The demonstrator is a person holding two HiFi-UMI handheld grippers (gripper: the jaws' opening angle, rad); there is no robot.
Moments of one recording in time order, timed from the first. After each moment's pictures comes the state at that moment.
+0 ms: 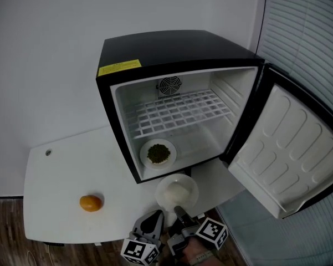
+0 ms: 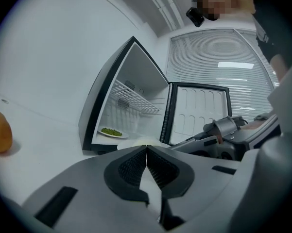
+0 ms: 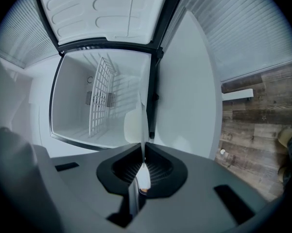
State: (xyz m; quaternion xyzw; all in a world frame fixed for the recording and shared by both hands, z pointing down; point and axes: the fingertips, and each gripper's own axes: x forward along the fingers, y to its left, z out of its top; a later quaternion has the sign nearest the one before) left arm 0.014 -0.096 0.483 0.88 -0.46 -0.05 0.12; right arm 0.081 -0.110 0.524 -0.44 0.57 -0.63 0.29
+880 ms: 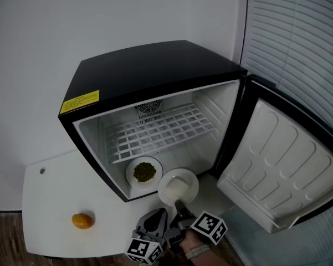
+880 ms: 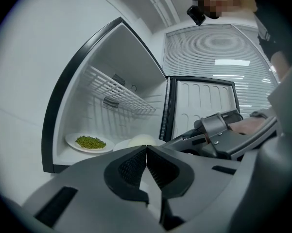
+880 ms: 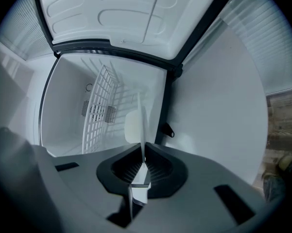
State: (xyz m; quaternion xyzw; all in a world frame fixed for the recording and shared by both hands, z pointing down) left arm 0.084 -0.164 0.462 0.90 -0.43 -0.04 0.10; right arm 0.146 -0.195 0.500 -0.48 0.58 -0.59 0.29
